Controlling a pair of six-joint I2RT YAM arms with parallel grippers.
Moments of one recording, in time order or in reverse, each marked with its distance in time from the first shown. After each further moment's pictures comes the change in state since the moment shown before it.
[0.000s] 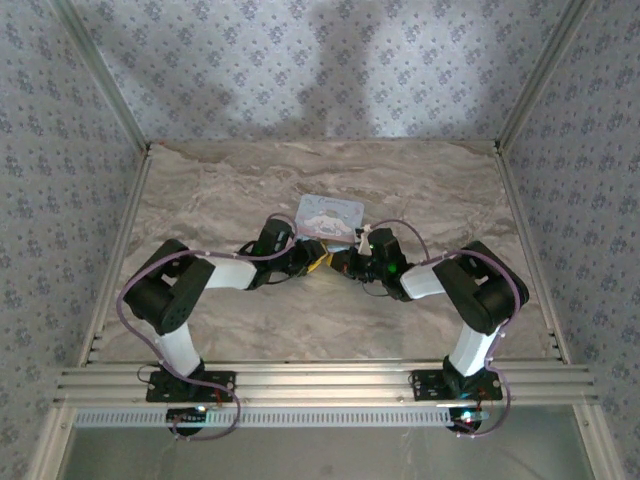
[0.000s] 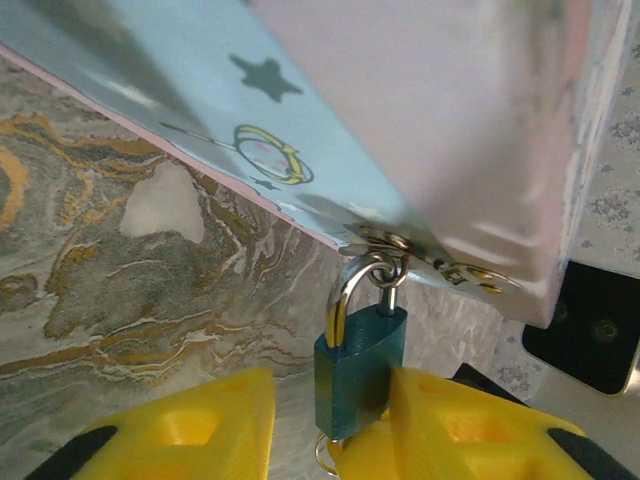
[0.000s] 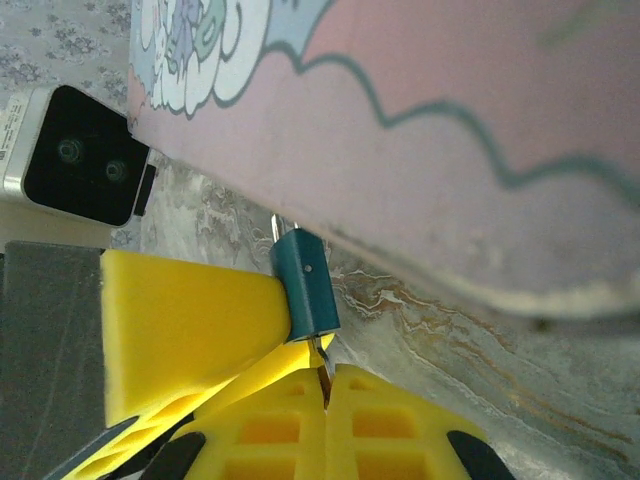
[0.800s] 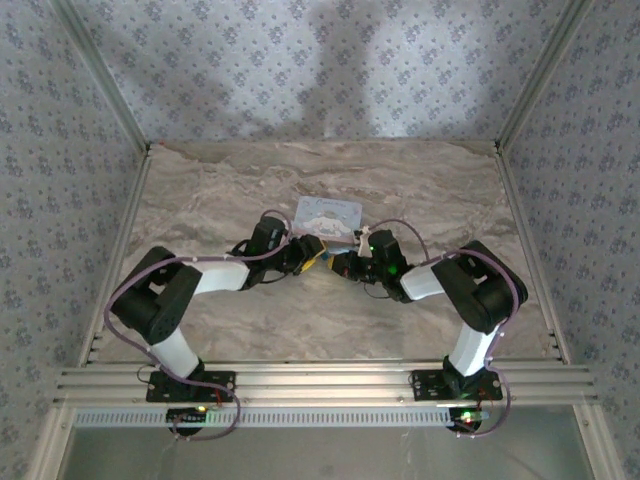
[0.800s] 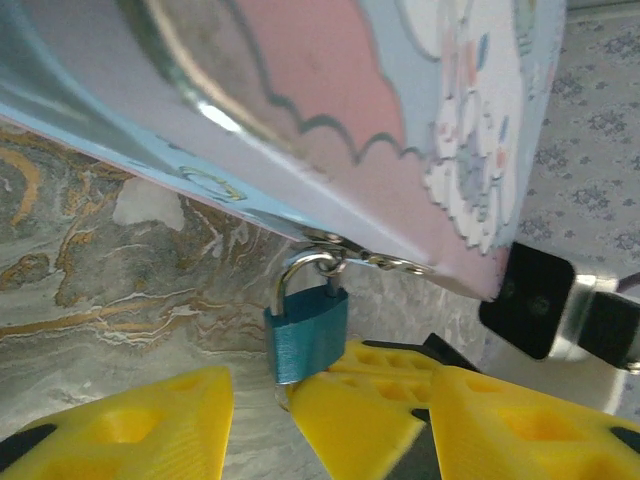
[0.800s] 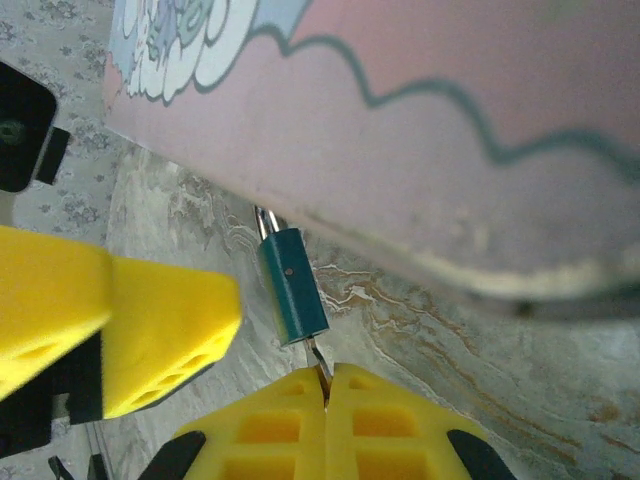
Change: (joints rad) left arm 0.021 -0.078 -0.023 -0.041 0.011 0.042; right arm -0.002 0.008 -0.013 0.000 0.013 -0.123
